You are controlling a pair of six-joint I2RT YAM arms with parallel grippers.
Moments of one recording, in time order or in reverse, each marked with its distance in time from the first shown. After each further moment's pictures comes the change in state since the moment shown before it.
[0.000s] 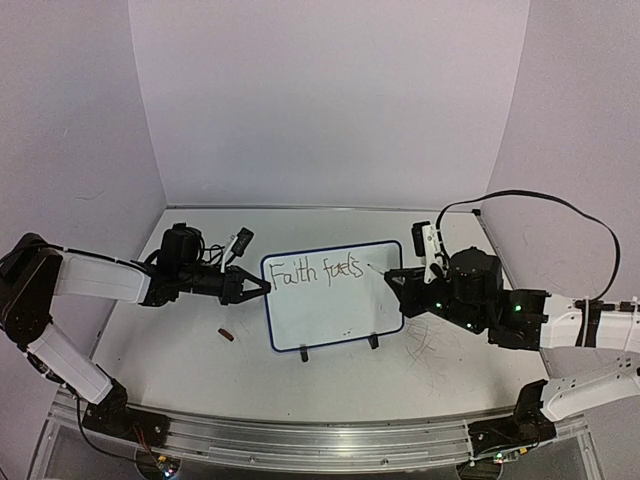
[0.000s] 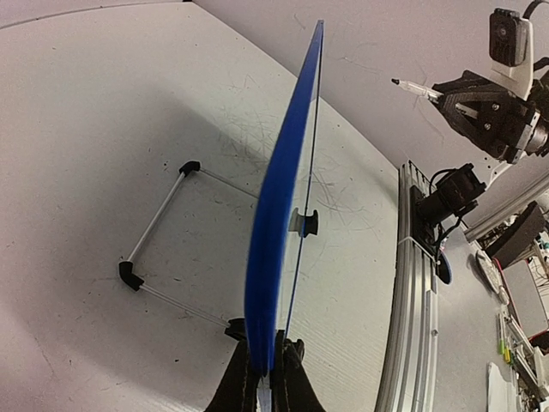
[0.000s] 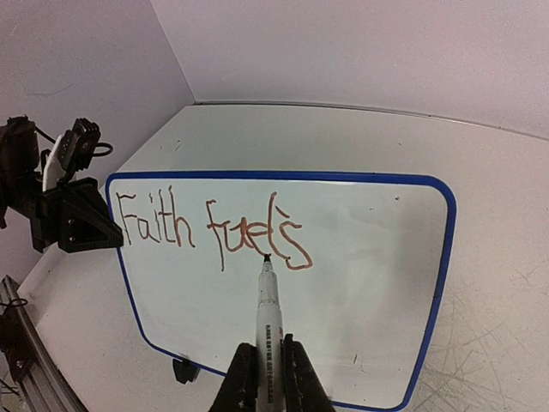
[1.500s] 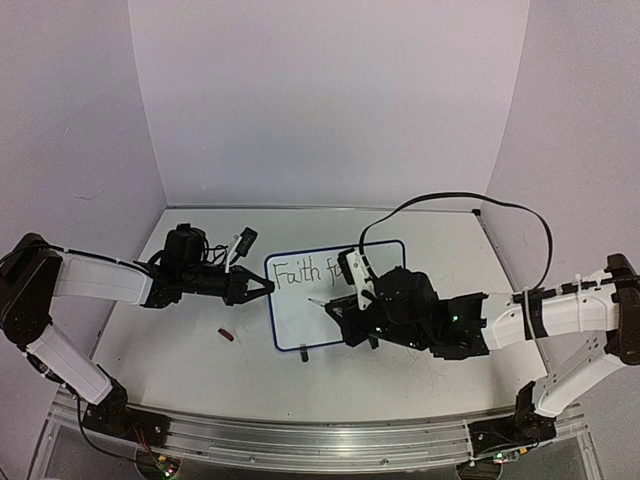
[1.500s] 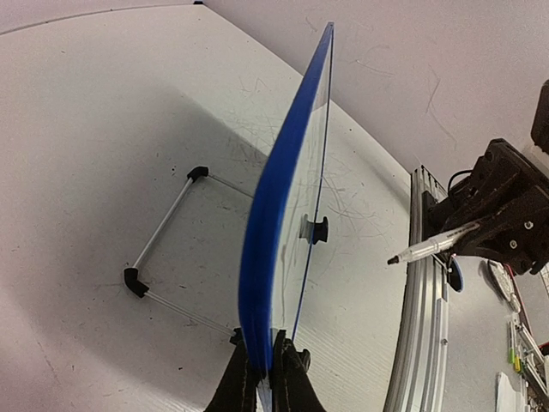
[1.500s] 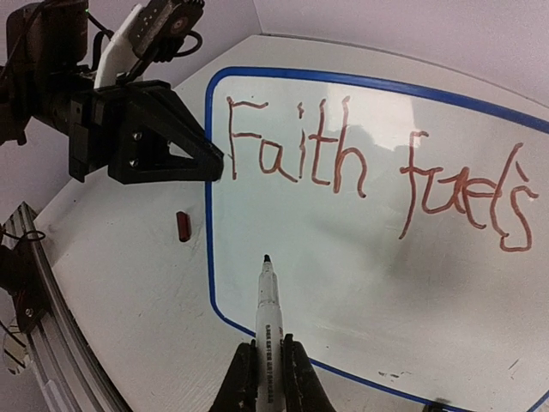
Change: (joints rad) left arm -0.036 -0.001 0.005 0.008 -0.076 -0.013; right arm 0.199 0.361 0.182 0.054 -0.006 0.013
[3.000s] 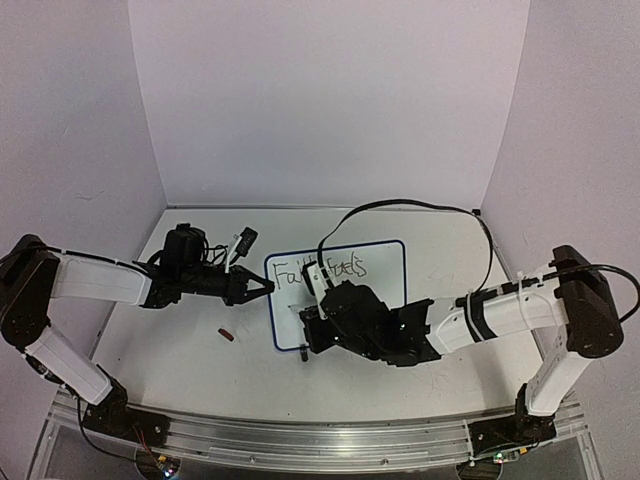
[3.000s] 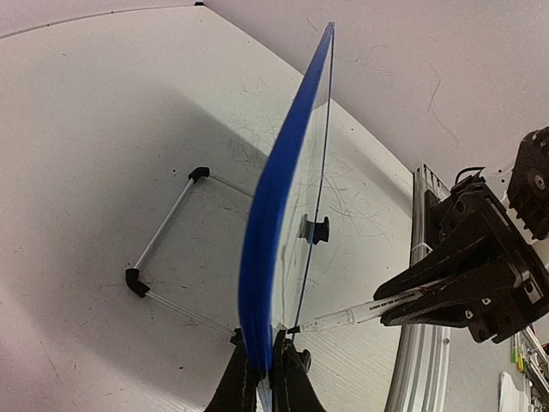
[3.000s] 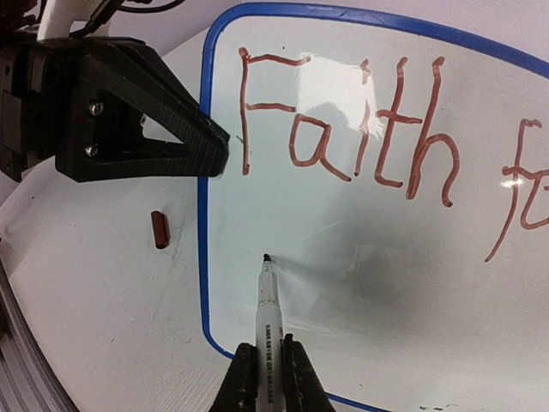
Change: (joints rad) left arm -0.004 -0.014 -0.001 -0.011 -0.014 0.006; right arm 0.055 0.279 0.179 0.008 0.124 0.015
